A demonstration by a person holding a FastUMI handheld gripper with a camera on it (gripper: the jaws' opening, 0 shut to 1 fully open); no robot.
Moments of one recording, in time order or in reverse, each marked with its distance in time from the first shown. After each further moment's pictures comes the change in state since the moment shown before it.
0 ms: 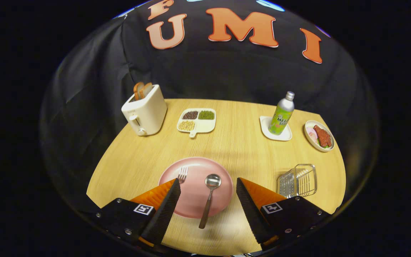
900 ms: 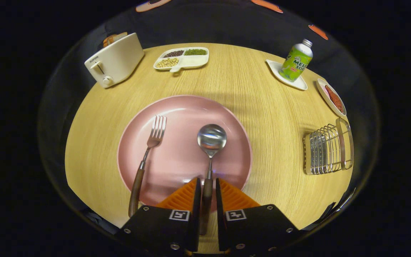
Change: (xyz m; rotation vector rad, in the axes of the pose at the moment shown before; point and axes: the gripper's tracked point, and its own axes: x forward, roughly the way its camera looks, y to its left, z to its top) arm 0.087 0.000 -0.101 0.043 0.353 -0.098
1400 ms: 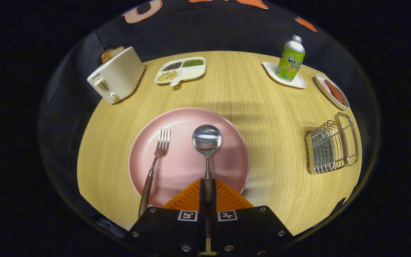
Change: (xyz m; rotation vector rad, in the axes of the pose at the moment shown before) arm -0.021 0.001 0.026 0.078 -0.126 0.110
